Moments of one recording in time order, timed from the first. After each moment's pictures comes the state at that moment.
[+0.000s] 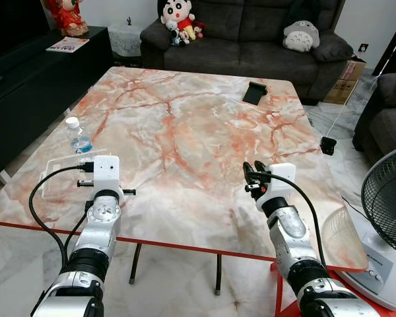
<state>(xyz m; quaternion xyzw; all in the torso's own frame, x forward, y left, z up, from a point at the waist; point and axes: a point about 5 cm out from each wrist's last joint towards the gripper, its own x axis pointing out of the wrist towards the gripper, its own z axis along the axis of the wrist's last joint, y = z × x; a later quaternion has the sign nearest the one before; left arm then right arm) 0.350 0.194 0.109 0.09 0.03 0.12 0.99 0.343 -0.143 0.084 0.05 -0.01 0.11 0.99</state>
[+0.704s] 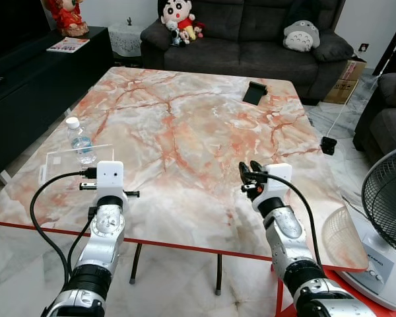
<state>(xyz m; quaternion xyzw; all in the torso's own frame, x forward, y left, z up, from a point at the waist) 0.333 0.190 0.110 0.10 -0.05 0.11 0.99 0.342 -0.135 0.084 0.06 -0.02 0.12 0.99</state>
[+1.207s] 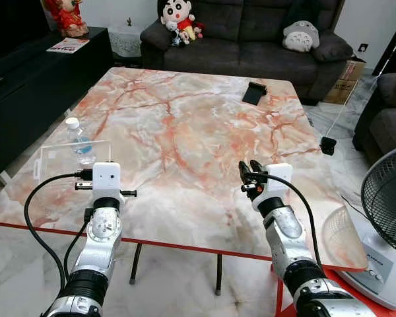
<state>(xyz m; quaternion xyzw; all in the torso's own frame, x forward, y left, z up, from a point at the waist) 0.328 0.191 0.109 0.11 -0.06 0.11 0.99 0.342 -0.133 0.084 0.06 -0.02 0.13 0.99</state>
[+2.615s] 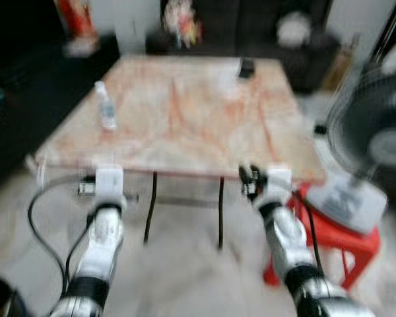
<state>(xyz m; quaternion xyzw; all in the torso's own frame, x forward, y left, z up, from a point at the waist) 0.329 0.182 0.111 0.11 -0.07 0.10 0.99 0.339 -0.143 0.080 0.05 -0.01 0.12 0.99</state>
